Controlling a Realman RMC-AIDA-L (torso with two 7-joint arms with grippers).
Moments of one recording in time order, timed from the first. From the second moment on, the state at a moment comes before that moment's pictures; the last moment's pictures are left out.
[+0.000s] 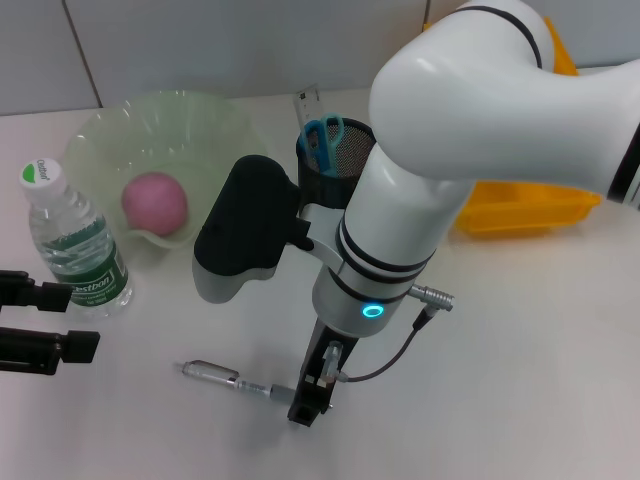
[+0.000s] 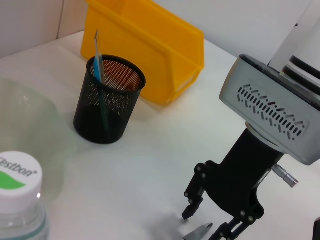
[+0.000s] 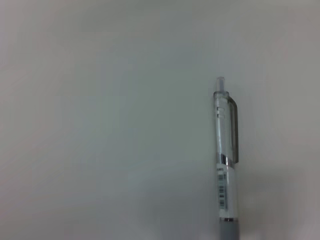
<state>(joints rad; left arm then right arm) -0.35 -1.98 0.85 1.48 2.04 2.00 -2.16 0.98 2.09 -2.05 -1.01 -2.26 -1.30 2.78</state>
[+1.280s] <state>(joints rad) -0.37 -1.99 0.86 1.48 2.03 2.01 -2.16 0.98 2.09 -2.07 -0.99 -2.26 -1.30 2.78</state>
